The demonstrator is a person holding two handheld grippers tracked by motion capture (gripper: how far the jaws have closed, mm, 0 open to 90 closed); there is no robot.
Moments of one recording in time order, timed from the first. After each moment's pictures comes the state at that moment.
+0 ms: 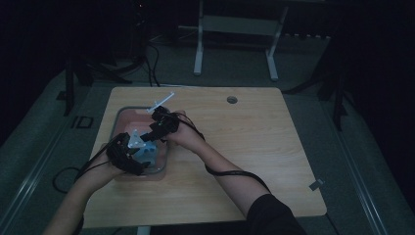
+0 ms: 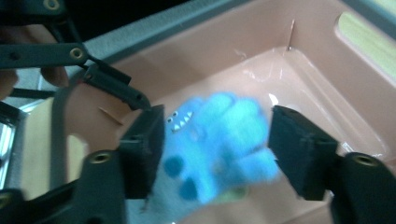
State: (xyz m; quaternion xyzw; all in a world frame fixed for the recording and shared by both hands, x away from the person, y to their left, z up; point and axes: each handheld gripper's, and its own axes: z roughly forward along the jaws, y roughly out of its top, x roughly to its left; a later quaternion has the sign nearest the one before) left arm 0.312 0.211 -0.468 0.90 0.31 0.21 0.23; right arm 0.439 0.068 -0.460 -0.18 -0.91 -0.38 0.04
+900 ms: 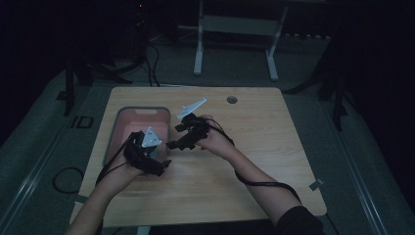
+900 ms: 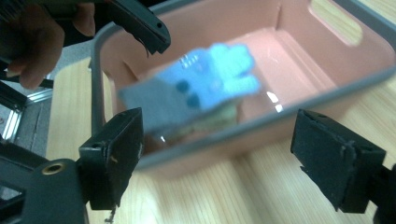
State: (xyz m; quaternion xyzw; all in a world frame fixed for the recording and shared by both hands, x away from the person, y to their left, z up) left arm 0.307 0.156 -0.455 0.87 0.32 0.20 0.32; right arm 0.419 -0.023 -0.451 -0.14 -0.90 -0.41 0.03
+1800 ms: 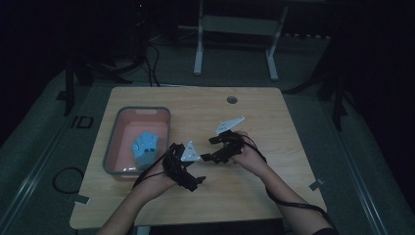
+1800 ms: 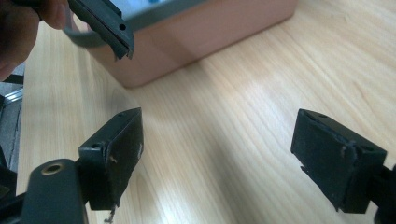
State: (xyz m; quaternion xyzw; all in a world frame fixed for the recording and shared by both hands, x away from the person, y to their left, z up) left arm 0.299 0.069 -0.479 0.90 0.23 0.14 0.35; right arm 0.401 -0.126 -0.489 -0.19 -0.89 -0.40 0.01
